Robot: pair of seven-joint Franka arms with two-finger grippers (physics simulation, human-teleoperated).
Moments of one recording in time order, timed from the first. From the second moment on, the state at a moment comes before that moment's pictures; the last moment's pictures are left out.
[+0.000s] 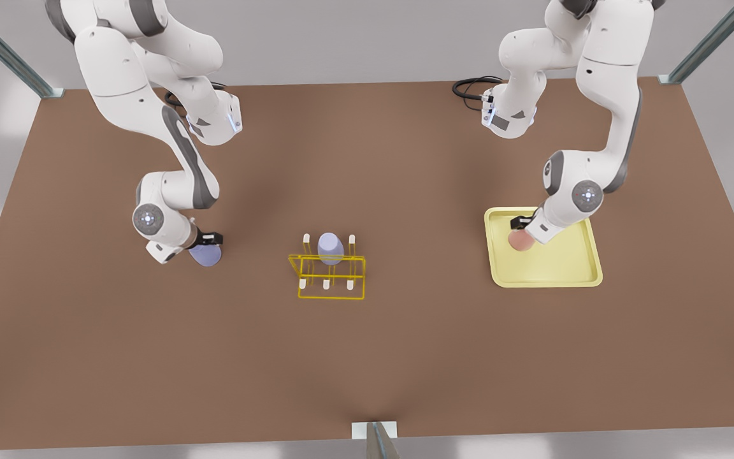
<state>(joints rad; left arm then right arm) 0.03 0.18 -0.10 -2.42 0.02 2.43 -0.07 0.10 0.27 -0.03 -2.37 0.01 2.46 0.05</state>
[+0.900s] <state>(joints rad) 0.05 0.23 -0.10 -2.44 0.03 2.55 -0.09 0.09 0.28 -0.03 -2.34 0.02 2.45 0.02</state>
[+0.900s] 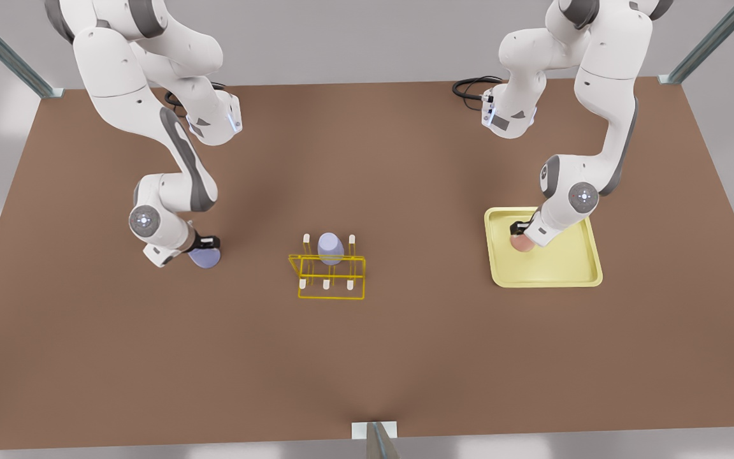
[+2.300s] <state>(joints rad) -0.50 1.01 -0.26 -0.79 -0.21 1.90 -0.95 0.23 0.44 0.22 -1.69 0.25 2.15 -0.03</state>
